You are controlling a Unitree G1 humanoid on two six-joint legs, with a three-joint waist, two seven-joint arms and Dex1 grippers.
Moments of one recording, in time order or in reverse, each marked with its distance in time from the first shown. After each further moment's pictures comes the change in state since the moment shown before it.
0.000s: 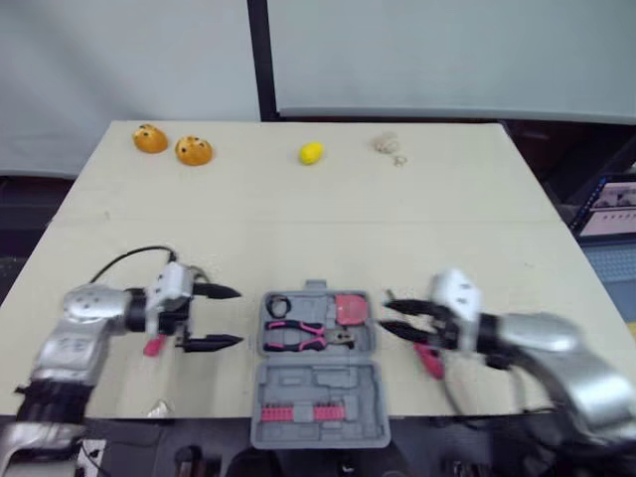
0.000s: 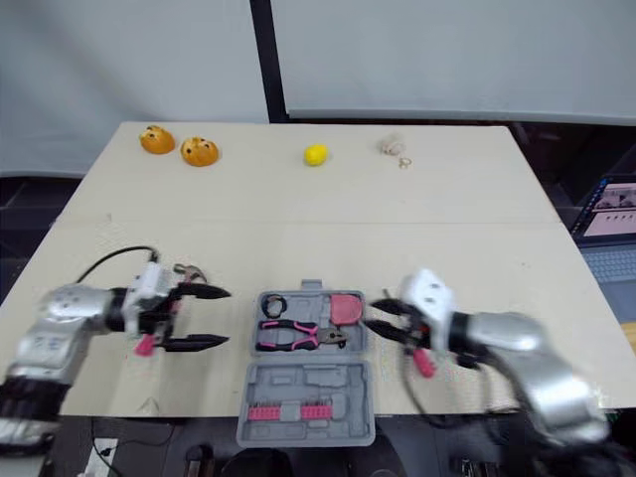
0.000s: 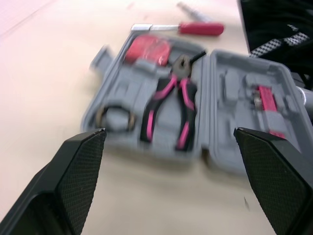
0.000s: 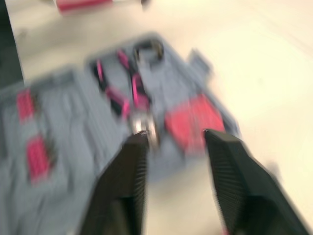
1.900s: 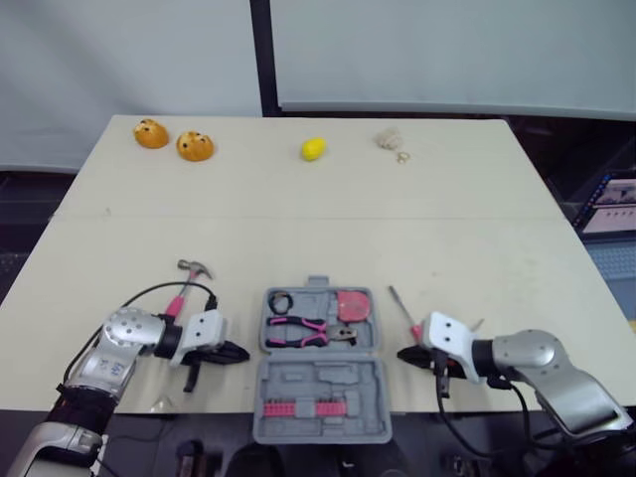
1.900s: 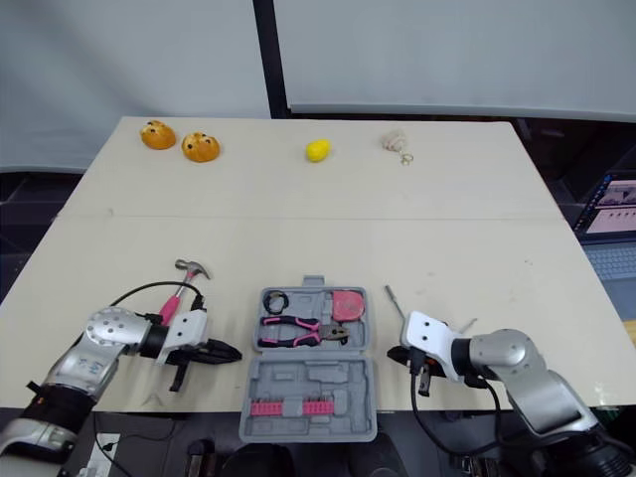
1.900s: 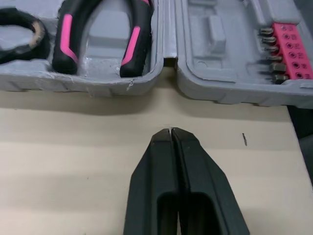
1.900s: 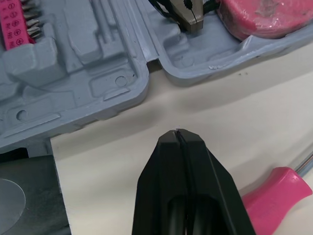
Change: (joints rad) left arm -0.157 -0.158 -0.344 0.215 0.326 -0.356 0.028; right arm -0.211 0.062 0.489 0.335 -0.315 -0.293 -0.038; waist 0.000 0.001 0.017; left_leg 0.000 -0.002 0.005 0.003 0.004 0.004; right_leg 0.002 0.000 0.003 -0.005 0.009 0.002
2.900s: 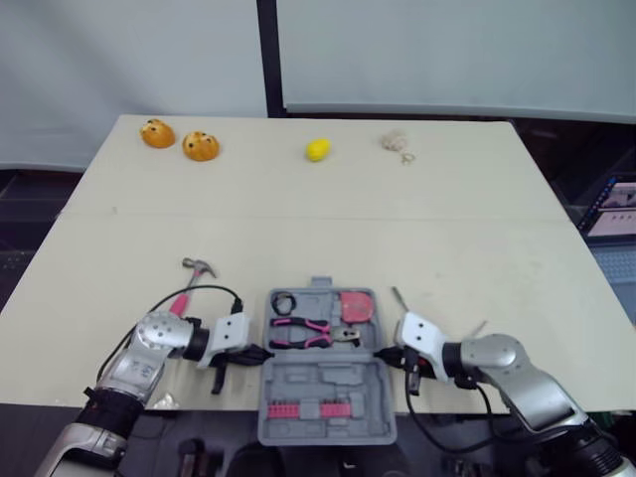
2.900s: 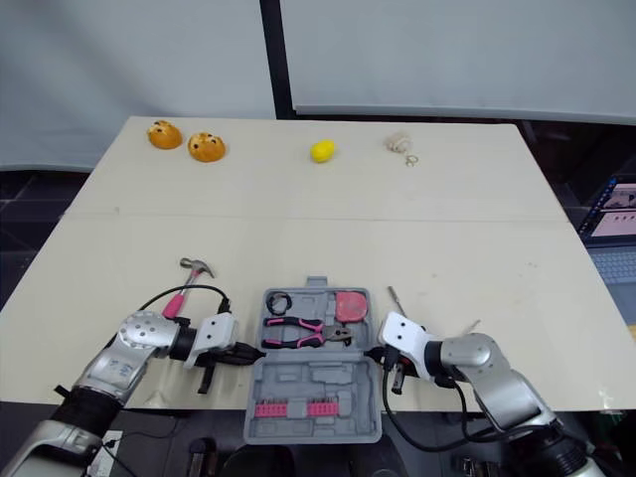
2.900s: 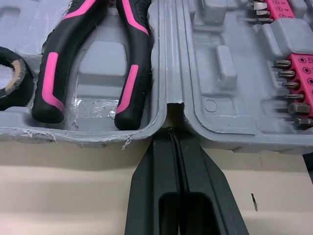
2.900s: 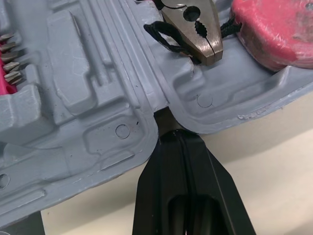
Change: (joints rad) left arm -0.024 -0.092 -0.042 -0.070 0.045 0.097 0.075; right arm -0.048 0.131 0.075 0.053 -0.044 0.067 -0.063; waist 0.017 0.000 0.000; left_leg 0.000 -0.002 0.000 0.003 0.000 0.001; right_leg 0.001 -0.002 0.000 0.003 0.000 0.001
